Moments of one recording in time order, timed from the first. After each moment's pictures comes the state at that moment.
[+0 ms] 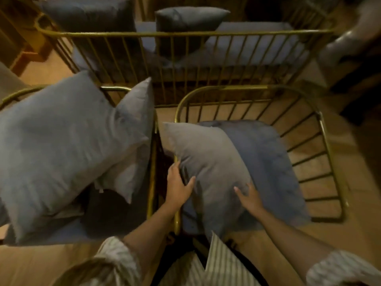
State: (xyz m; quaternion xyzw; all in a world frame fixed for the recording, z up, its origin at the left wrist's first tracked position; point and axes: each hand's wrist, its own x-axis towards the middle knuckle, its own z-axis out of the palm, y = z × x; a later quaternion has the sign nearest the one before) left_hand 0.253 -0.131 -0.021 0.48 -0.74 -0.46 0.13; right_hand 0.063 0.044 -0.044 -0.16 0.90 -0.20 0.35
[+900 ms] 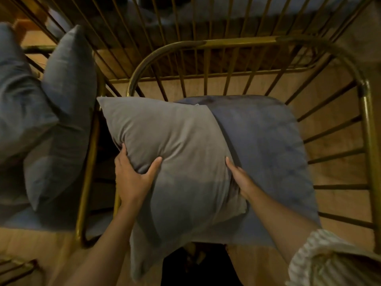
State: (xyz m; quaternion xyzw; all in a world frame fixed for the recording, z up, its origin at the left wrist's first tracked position) left_hand 0.152 -0.110 -0.085 0.67 -0.65 -0.30 0.21; right_hand -0.111 0.020 -0.242 0.05 0.72 -0.40 0.56
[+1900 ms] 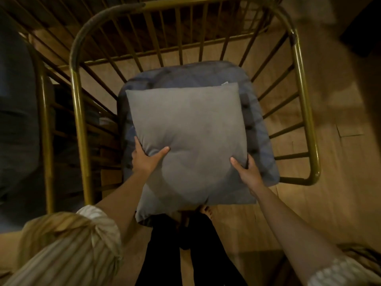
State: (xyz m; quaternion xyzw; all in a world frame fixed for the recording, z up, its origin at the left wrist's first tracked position) left_hand 0.099 -0.048 -0.175 0.66 -0.61 -0.45 -0.01; right_hand -0.120 0.208 -0.187 0.01 0.82 -0.38 0.44
